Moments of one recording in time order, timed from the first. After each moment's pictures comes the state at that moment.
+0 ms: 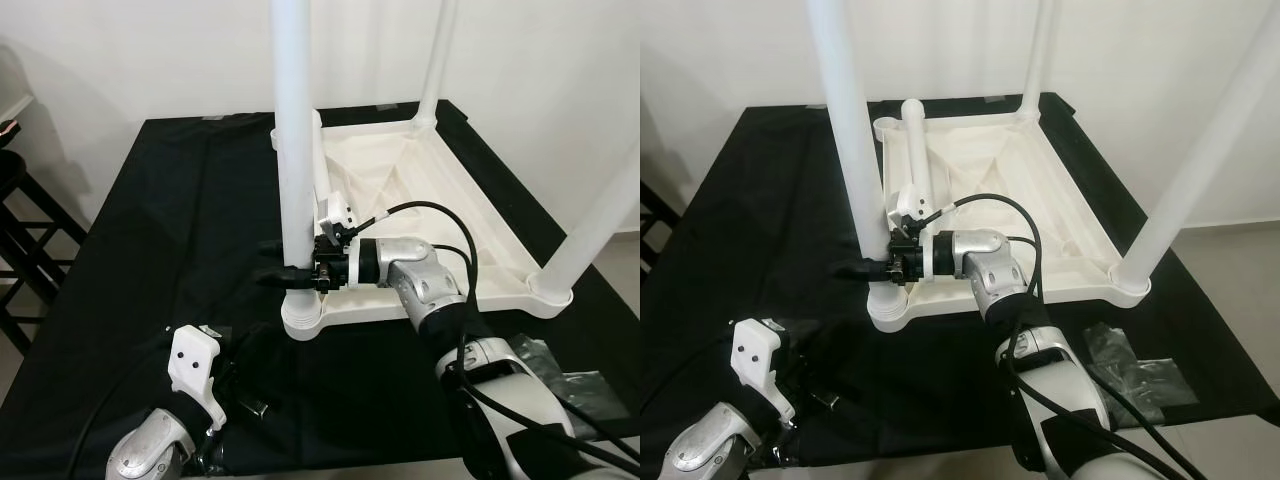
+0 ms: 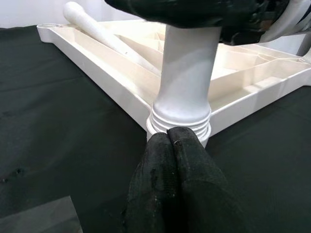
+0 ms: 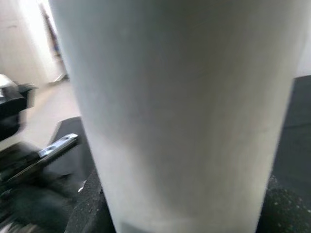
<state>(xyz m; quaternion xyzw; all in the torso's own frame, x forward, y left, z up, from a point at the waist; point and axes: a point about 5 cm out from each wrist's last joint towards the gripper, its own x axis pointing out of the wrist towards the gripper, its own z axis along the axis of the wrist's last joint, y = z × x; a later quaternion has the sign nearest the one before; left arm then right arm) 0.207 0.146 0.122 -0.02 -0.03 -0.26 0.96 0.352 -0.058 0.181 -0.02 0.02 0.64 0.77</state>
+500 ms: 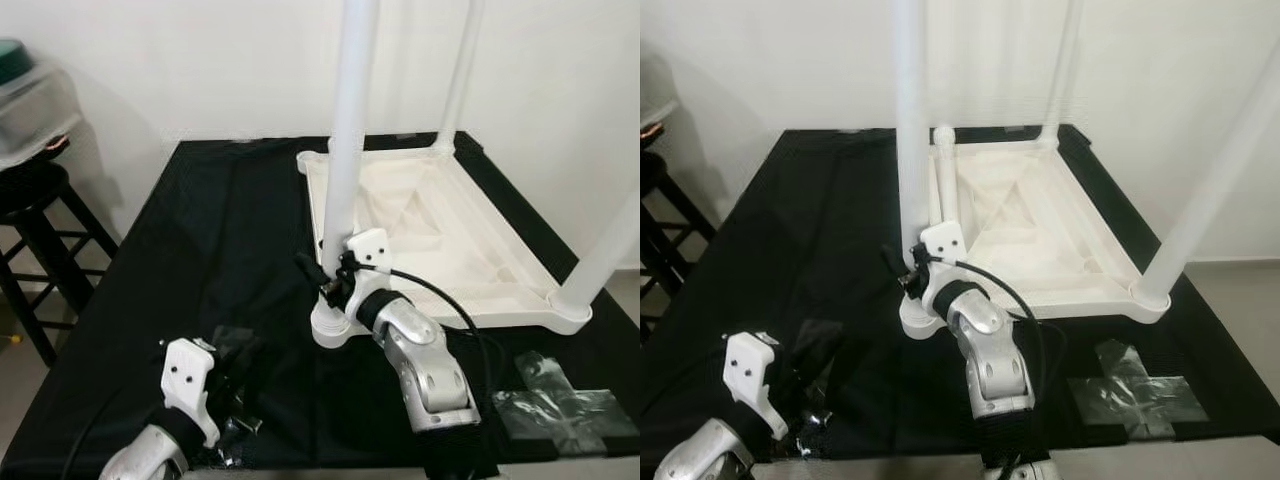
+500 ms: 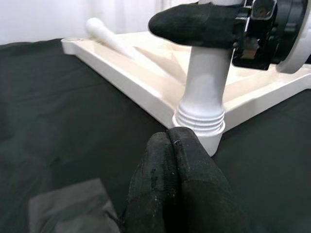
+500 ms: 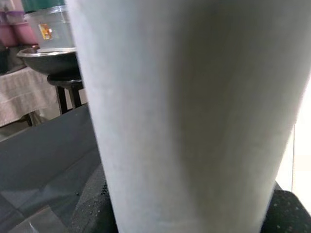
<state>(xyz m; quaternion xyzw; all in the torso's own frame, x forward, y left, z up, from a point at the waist) 0.202 0.150 0.121 -0.02 -0.03 -0.25 0.97 0.313 -0.060 0.155 -0.01 0.01 0.32 0.95</state>
